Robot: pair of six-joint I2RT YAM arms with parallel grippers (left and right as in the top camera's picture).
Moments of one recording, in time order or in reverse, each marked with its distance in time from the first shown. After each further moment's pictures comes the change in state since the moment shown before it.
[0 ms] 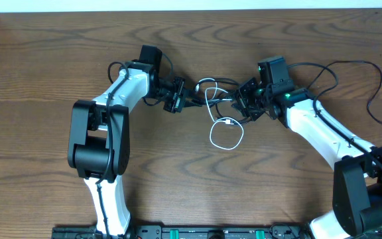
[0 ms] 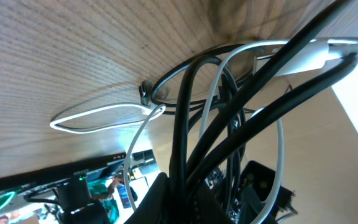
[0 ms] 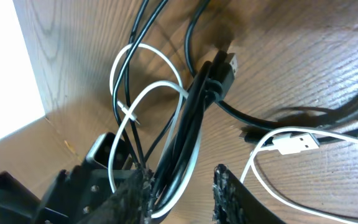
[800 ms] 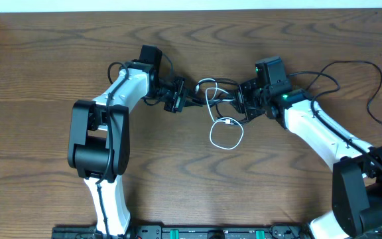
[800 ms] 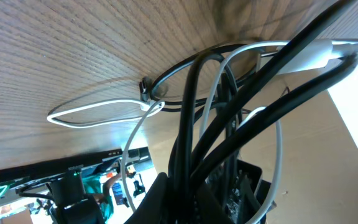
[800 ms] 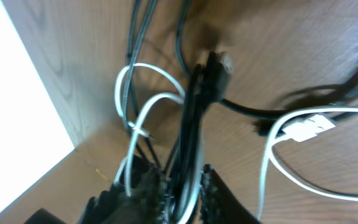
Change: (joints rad) left arm 0.000 0.000 0.000 0.000 0.008 -0.037; right arm 0.024 0.000 0.000 0.027 0.068 0.254
